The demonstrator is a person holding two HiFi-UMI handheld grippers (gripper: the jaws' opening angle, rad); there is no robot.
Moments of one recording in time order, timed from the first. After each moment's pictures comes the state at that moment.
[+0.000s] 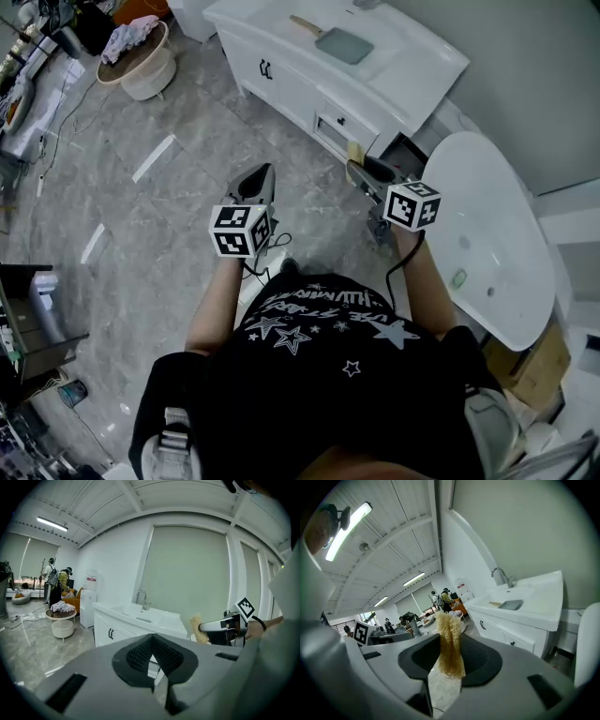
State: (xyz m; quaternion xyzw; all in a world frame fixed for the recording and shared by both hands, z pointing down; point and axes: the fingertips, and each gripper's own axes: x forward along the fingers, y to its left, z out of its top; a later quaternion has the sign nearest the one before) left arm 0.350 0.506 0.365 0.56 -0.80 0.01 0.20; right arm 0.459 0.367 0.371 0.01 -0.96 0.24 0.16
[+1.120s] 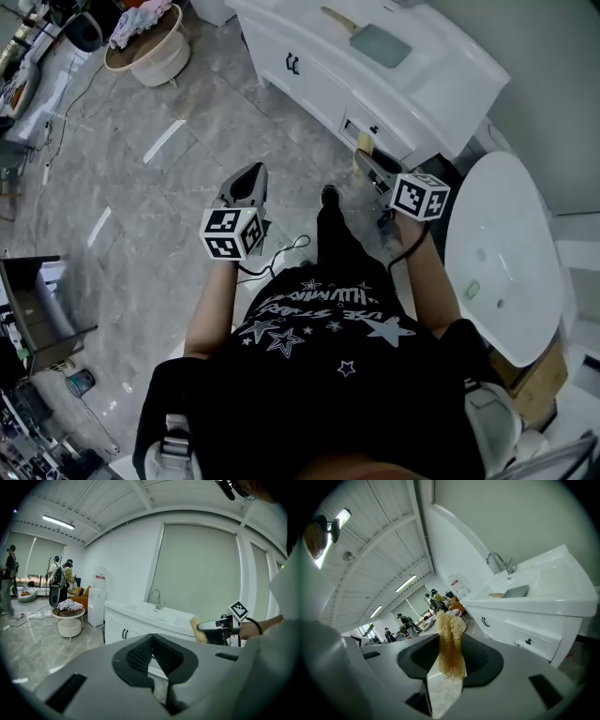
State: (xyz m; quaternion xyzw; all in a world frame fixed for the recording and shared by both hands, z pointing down) left arm 0.219 0.529 0.398 0.54 -0.82 0.01 0.21; right arm 0.328 0.343 0.419 0.02 -0.94 0.32 0.16
